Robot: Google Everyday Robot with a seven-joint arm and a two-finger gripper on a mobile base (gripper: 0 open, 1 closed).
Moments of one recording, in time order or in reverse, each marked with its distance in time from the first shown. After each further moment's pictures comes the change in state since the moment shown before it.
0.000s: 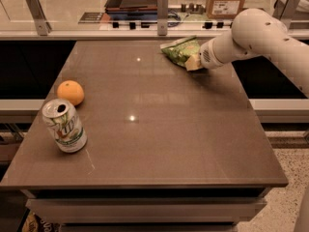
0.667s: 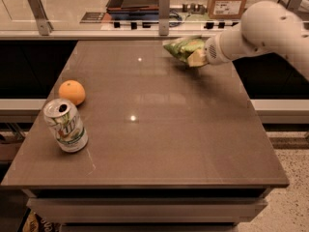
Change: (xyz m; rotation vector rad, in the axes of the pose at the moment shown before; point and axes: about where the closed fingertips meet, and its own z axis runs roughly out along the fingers) arm -0.010 0.008 -0.039 0.037 -0.052 -0.027
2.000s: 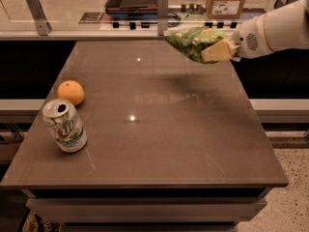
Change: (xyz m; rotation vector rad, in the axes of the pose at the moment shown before) arm -0.004 0.049 -0.116 -0.184 -0.085 -0.138
